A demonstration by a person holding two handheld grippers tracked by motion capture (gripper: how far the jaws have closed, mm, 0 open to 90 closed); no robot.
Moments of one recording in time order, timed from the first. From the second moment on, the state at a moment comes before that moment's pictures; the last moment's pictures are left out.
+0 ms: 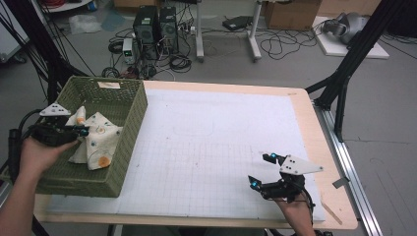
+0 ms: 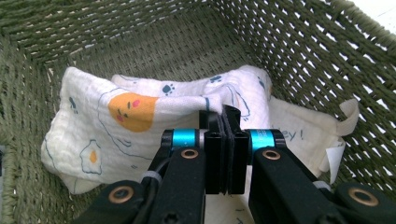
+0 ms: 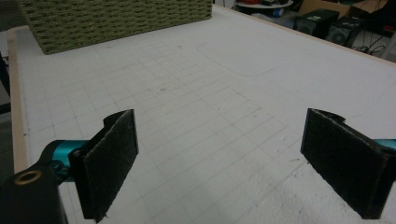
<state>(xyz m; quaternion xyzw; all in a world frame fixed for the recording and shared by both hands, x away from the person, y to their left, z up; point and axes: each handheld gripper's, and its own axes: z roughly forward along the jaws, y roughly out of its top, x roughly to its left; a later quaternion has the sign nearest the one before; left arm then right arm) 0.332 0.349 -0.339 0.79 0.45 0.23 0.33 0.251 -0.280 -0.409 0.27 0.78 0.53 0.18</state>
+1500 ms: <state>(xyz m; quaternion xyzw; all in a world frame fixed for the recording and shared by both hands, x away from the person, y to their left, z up) 0.294 0.370 -0.286 0.74 0.41 0.30 0.45 0.255 -0.280 -0.411 0.27 0.79 0.53 0.18</state>
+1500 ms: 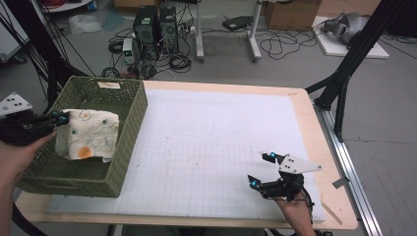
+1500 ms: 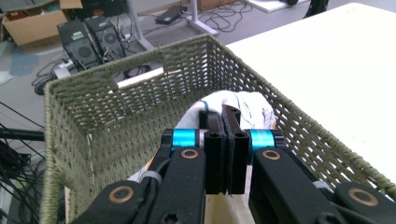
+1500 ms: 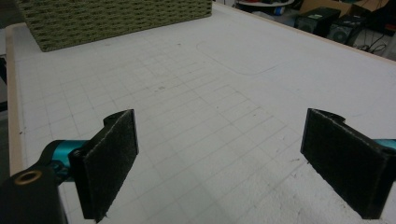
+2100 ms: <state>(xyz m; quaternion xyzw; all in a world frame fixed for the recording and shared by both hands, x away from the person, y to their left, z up) 0.286 0.375 -0.260 0.72 0.40 0.30 0.48 0.256 -0.281 -0.411 0.27 0.78 0.53 0.18</state>
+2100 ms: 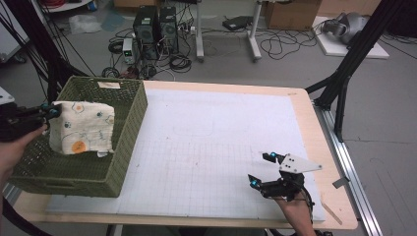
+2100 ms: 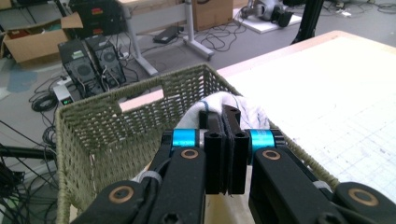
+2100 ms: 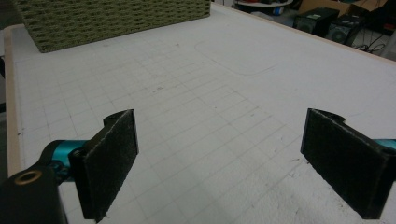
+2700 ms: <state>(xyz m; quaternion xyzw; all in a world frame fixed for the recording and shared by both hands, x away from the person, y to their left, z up) 0.278 0.370 -0.226 0.71 0.37 0.31 0.51 0.256 -0.282 -0.410 0.27 0.78 0.53 0.18</state>
